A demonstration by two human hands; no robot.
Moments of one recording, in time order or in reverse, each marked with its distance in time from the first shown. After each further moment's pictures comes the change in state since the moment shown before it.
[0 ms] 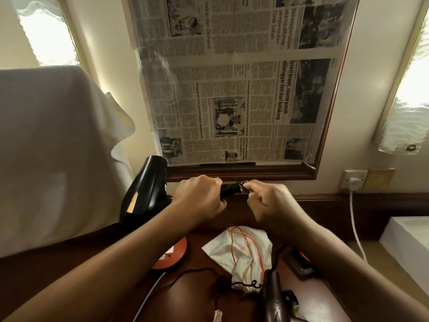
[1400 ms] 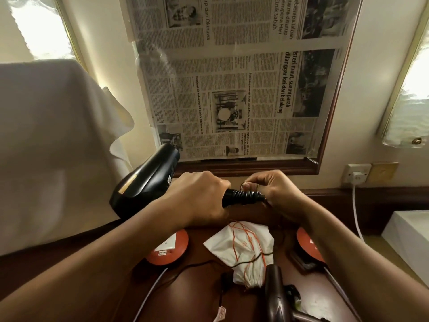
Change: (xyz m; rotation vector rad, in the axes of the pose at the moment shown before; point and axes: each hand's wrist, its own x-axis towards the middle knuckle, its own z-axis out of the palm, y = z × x) left_hand -0.016 -0.002 -0.033 -0.002 -0.141 0.204; right_hand 0.031 0.038 0.008 0.522 -0.160 0.240
